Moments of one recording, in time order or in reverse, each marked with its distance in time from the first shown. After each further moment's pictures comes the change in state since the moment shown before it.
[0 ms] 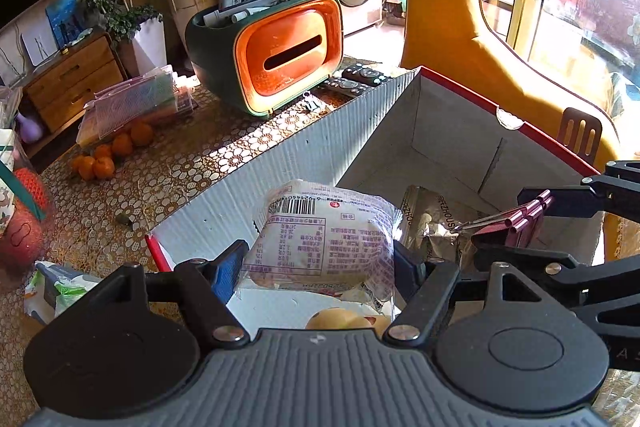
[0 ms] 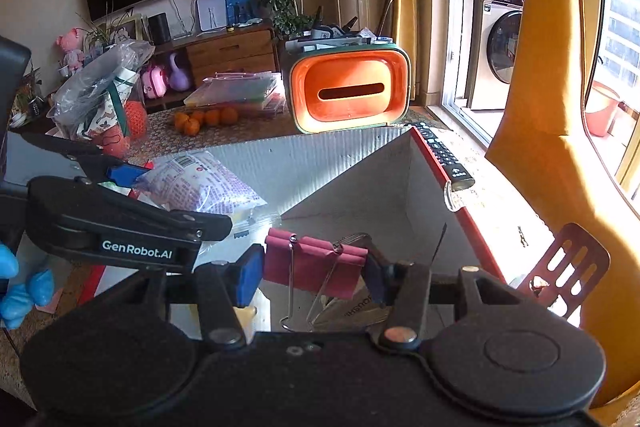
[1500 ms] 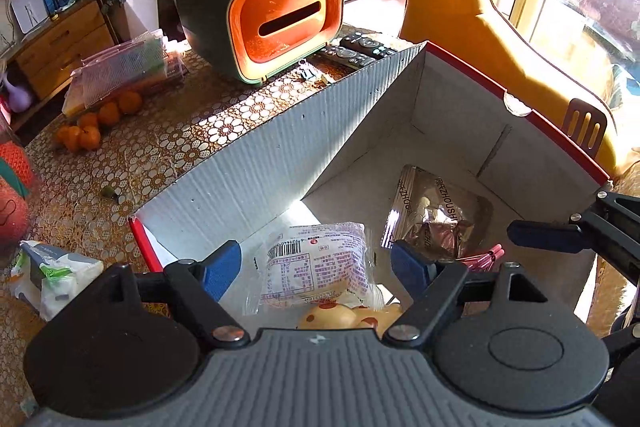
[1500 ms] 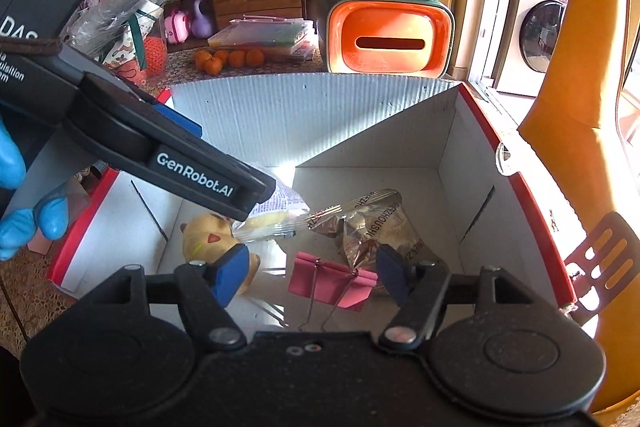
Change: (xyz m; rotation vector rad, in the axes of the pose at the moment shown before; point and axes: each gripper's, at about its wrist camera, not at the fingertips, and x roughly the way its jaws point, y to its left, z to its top) left arm -0.001 0.004 0.009 -0.046 0.089 -0.032; right arm 0.020 0.018 -0.013 -0.103 0.119 0.030
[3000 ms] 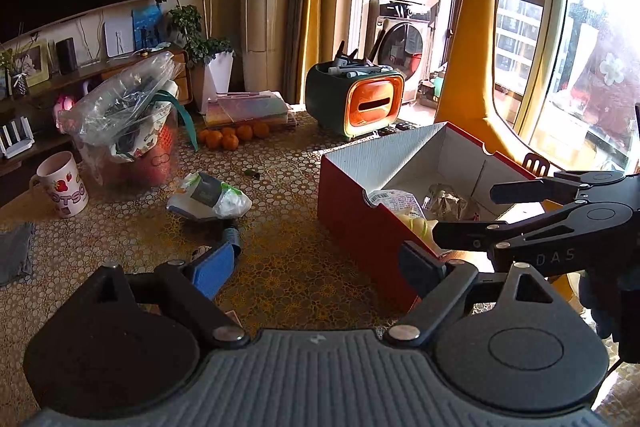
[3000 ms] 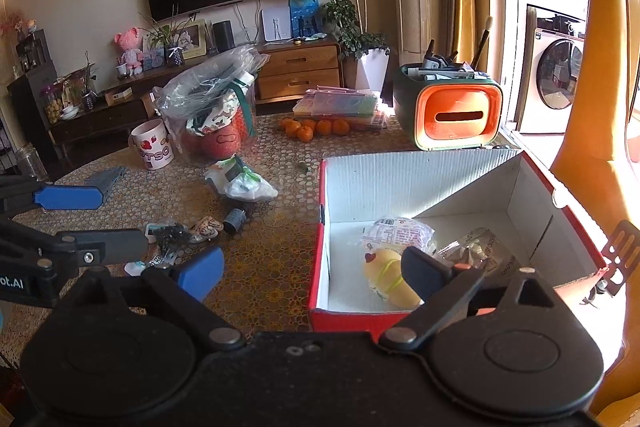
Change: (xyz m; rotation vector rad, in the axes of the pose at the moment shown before) left arm -0.202 0.090 -0.181 -0.169 -0.335 0.053; right arm -0.090 0.123 -0.001 0.035 -0.176 0.074
